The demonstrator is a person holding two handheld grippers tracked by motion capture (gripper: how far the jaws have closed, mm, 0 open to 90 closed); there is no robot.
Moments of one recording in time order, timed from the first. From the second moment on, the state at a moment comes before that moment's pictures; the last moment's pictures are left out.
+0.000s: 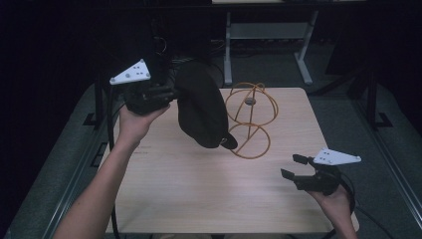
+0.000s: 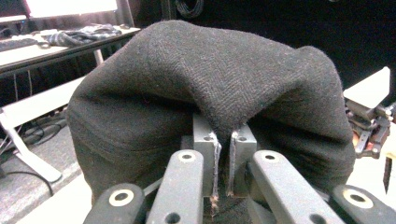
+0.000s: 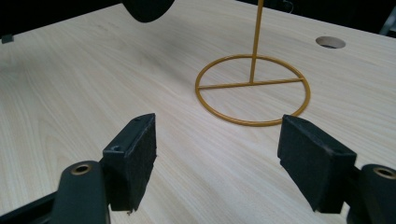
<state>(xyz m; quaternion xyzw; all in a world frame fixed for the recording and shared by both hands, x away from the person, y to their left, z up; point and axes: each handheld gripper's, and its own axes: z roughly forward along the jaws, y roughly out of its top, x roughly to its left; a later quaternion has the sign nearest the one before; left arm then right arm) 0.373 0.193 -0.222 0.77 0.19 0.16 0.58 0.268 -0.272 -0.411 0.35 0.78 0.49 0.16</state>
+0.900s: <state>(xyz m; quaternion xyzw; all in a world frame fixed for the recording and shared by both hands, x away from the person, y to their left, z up) 0.437 0.072 -0.188 0.83 0.18 0.13 0.51 0.265 -0.291 -0.411 0.37 0.76 0.51 0.17</state>
